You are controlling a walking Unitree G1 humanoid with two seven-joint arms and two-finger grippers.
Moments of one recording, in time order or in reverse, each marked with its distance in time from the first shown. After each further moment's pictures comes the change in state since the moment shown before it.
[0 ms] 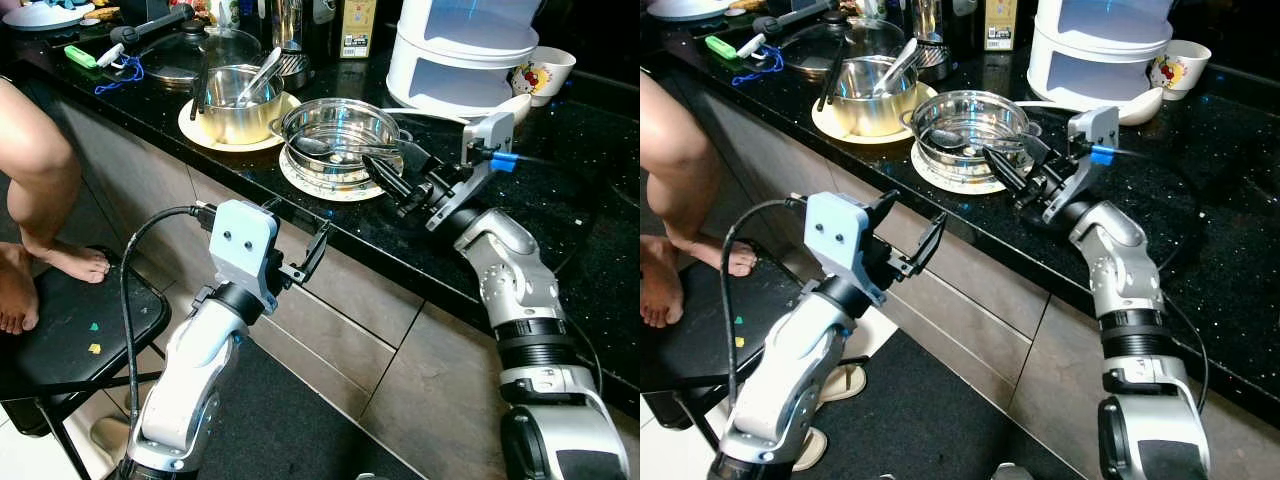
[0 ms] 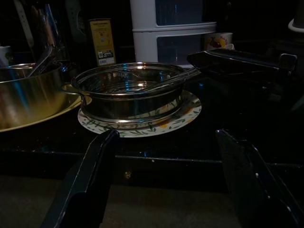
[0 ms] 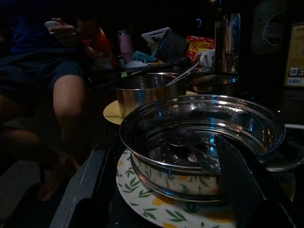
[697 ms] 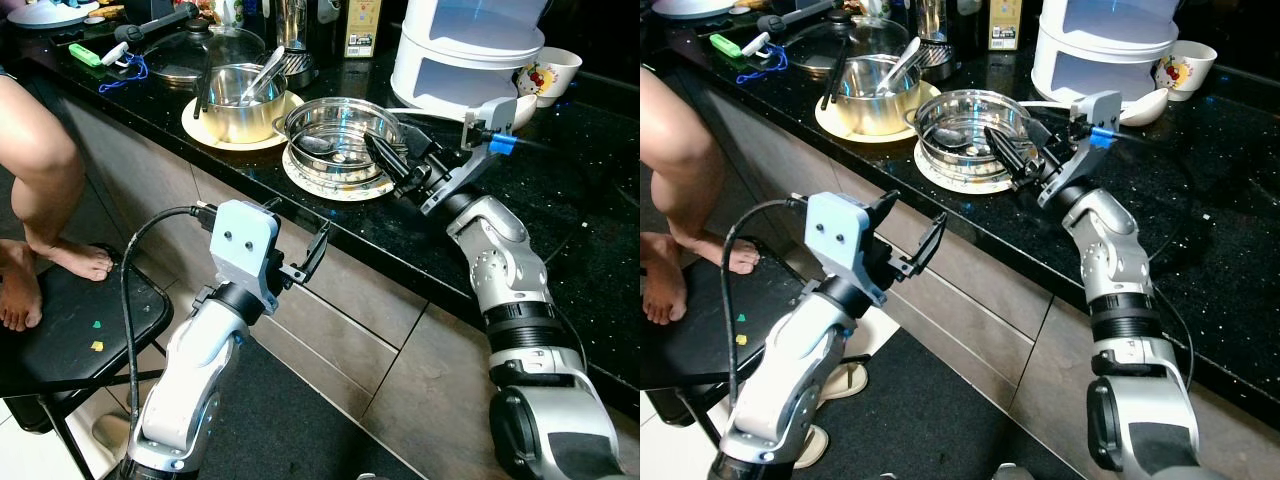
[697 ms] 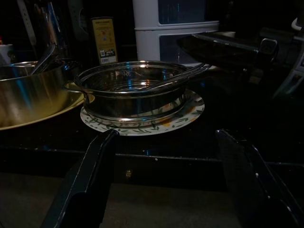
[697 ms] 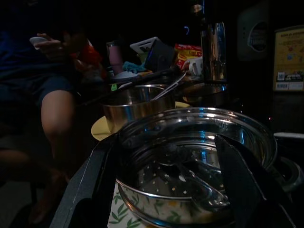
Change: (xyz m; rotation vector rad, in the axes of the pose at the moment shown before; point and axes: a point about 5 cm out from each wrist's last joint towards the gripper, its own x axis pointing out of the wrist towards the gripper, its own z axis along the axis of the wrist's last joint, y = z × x) left arm 0.000 -0.001 0.000 -0.001 0.000 -0.002; right arm 0.014 -0.006 0.005 0.029 -0.043 -0.066
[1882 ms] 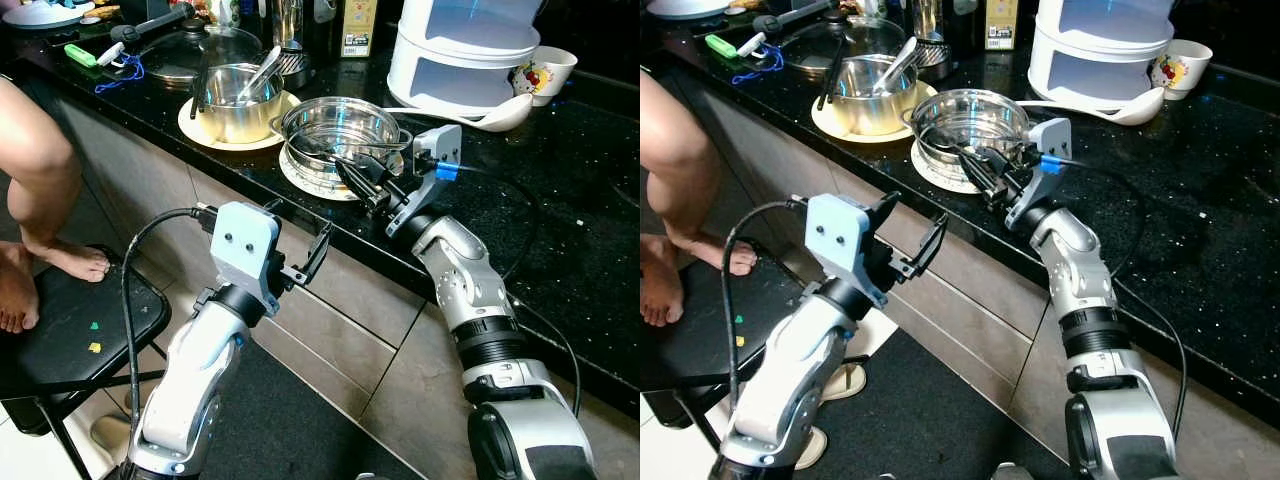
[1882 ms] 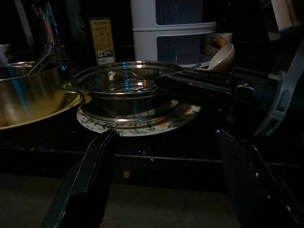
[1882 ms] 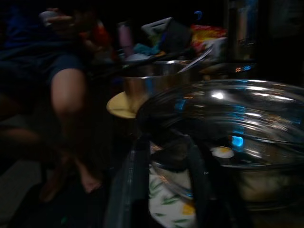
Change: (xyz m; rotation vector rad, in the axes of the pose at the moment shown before) left arm -0.001 -0.002 0.000 -0.005 -0.003 0.001; right arm 0.006 0.028 -0.032 -0.011 0.057 0.043
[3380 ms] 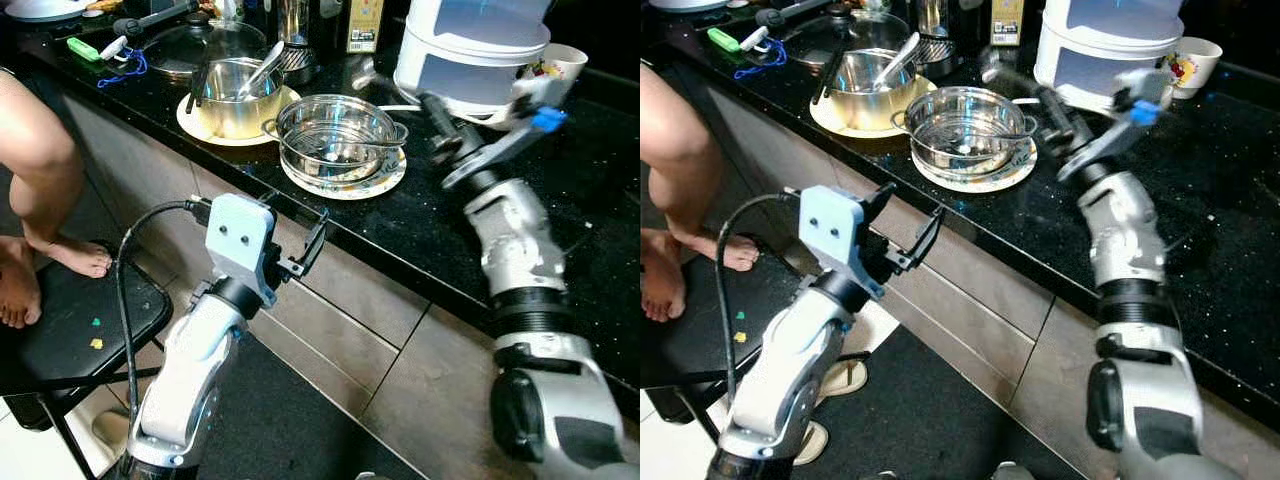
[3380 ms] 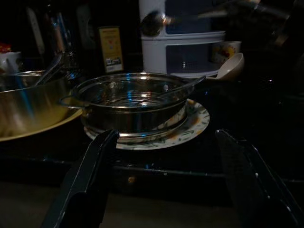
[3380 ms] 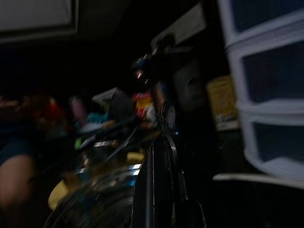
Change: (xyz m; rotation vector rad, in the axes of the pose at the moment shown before) left arm 0.006 0.005 0.009 0.015 -0.036 0.012; right arm -0.021 -0.060 0.081 0.058 -0.283 -0.231
